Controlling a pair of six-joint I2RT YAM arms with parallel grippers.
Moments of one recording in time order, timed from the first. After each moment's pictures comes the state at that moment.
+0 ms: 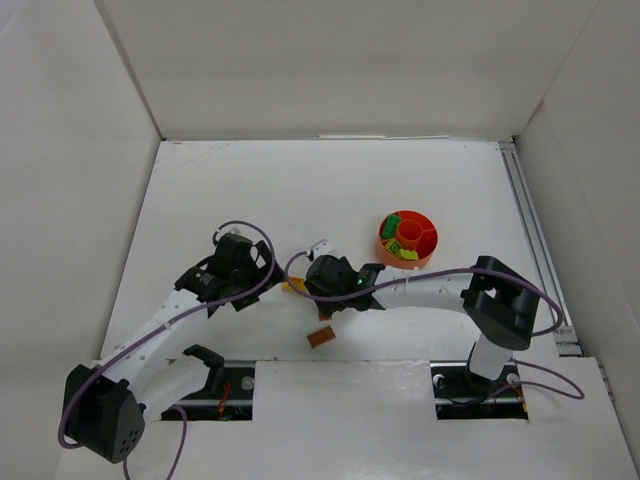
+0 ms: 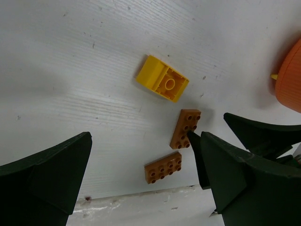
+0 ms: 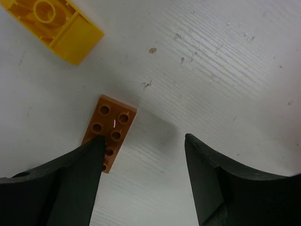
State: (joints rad) left arm -0.45 0.95 0.61 -0.61 0.03 -0.96; right arm 1.10 1.72 1.05 -0.36 0.35 0.41
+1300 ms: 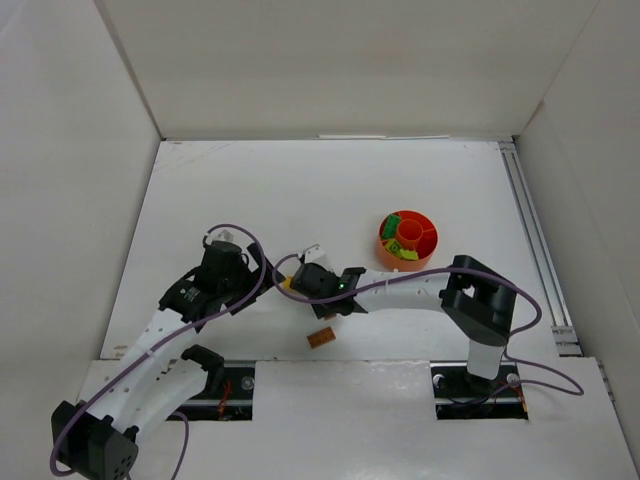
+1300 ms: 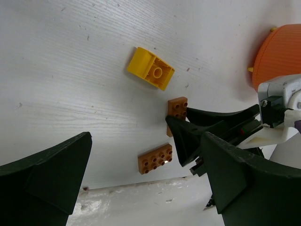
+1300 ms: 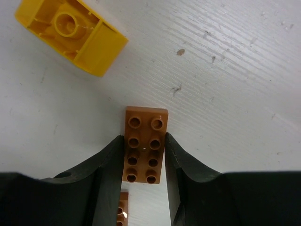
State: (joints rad) left arm -0.45 0.77 0.60 -0.68 0.03 -0.97; right arm 1.17 1.84 1.16 -0.43 0.38 0.58
